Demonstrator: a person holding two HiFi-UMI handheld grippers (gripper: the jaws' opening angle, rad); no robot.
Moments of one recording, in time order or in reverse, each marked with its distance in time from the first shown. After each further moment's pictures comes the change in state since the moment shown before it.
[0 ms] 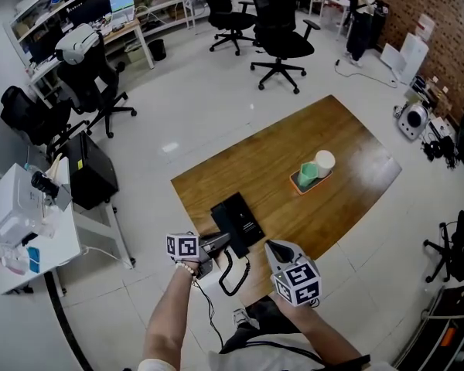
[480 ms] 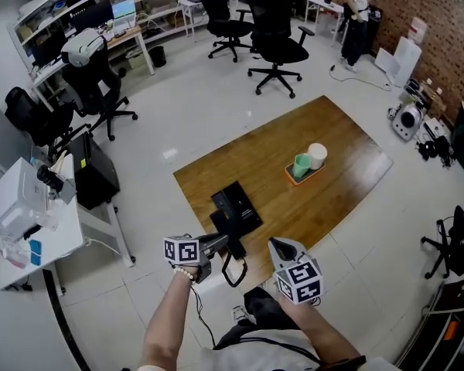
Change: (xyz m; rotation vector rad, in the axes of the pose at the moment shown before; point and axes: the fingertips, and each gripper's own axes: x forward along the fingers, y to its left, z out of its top) left arm -0.034 -0.052 -0.034 0.120 -0.006 0.086; right arm -0.051 0.022 -0.012 -0.039 -0.036 -0.059
